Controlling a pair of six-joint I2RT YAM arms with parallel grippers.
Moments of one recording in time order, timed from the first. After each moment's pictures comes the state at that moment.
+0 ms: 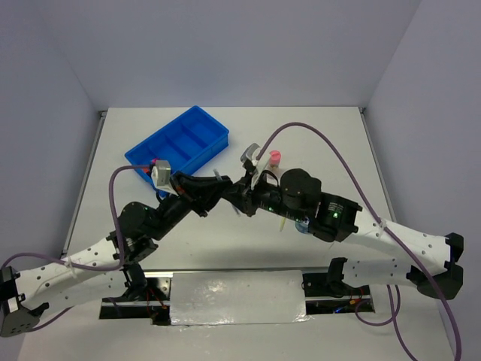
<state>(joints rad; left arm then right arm) -0.99 0.78 0.57 0.61 -0.11 -0.54 1.16 1.04 1.14 -0.22 0.09 0.13</state>
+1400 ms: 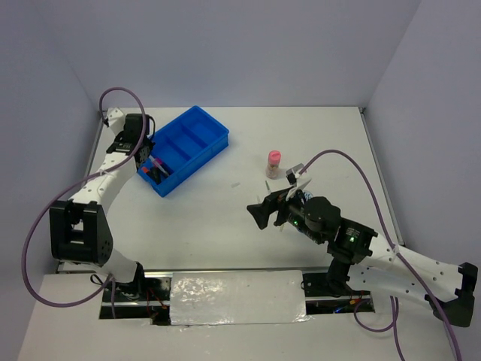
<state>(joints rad) -0.08 1.52 1.19 -0.37 -0.52 -0.75 1.05 0.69 0.65 -0.15 0.33 0.41</state>
